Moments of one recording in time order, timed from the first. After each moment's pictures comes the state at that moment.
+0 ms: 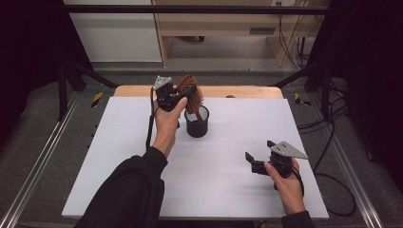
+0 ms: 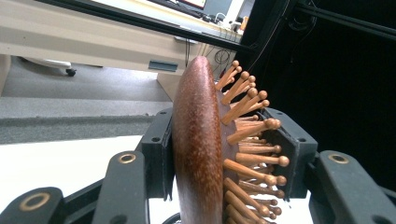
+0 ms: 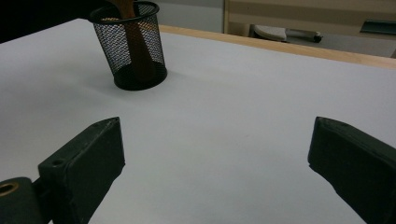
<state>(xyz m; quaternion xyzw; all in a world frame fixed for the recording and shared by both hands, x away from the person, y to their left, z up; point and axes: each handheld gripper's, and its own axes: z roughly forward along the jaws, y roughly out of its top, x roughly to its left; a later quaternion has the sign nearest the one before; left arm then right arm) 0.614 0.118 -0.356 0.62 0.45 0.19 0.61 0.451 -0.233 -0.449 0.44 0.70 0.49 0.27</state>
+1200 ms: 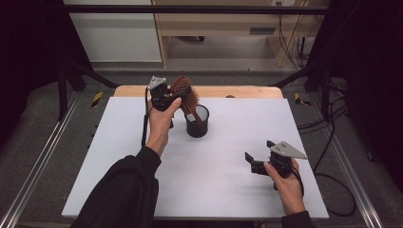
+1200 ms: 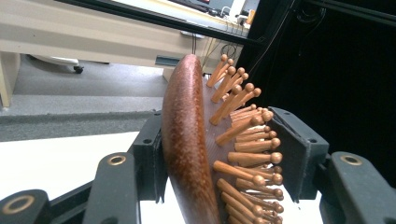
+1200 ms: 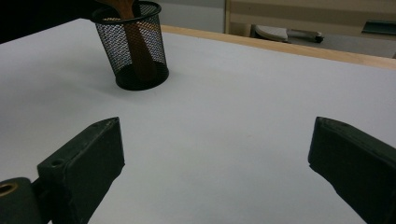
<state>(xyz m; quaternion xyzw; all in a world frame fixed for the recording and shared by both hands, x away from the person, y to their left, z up) 0.622 0.138 -0.364 0.63 0.46 0.20 0.60 0.451 -0.232 -0.449 0.43 0.70 0.49 0.27</state>
